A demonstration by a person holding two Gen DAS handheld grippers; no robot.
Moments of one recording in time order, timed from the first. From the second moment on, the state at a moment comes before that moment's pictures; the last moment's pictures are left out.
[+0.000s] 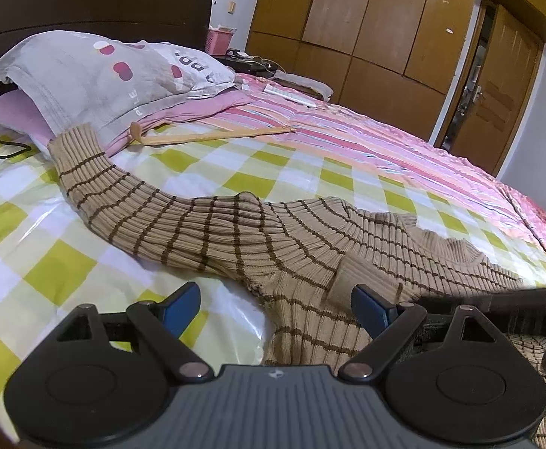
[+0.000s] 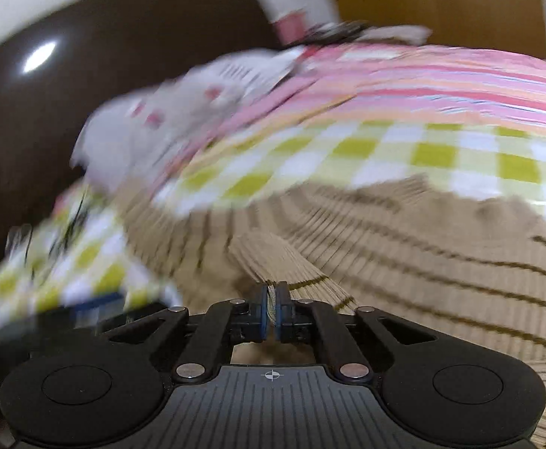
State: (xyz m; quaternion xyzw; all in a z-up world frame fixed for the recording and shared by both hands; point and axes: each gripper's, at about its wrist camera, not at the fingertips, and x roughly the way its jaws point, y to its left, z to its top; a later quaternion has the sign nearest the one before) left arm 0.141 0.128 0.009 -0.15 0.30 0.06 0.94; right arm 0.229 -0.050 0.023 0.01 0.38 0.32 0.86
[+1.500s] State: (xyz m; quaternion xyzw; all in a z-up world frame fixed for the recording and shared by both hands) left arm 0.149 0.110 -0.002 -0.10 0.32 0.04 0.94; right arm 0.276 -0.026 0.009 -0.08 0.35 0.25 0.90
